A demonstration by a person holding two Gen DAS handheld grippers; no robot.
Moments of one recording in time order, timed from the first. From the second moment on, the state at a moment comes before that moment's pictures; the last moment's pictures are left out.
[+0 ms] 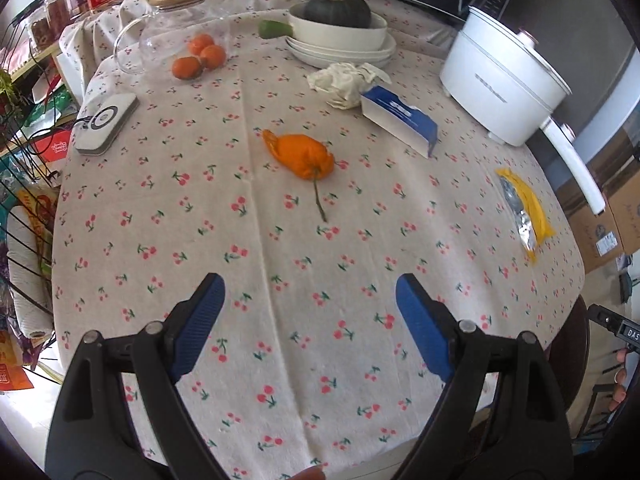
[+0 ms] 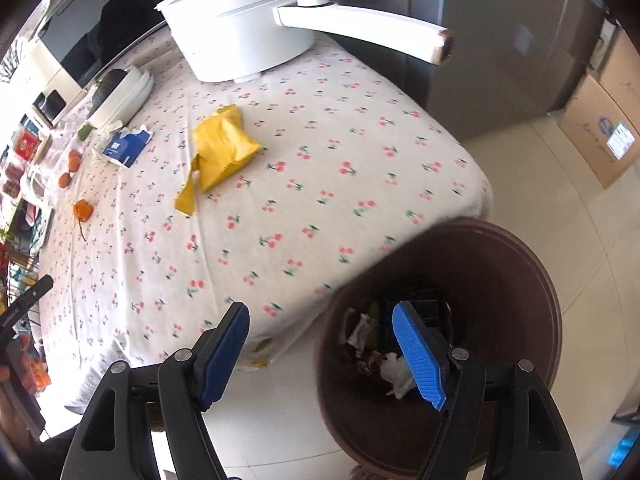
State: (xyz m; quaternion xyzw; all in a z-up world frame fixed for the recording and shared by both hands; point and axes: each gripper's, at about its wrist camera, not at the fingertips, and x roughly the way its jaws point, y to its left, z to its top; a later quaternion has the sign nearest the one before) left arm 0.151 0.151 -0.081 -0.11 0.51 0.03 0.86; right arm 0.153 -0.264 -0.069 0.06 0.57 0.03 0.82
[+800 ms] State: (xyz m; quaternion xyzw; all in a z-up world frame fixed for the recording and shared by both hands) left arm 0.247 0.164 -0.129 -0.13 0.48 0.08 0.86; right arm 0.304 -0.187 -0.120 0.07 0.55 0.08 0.83
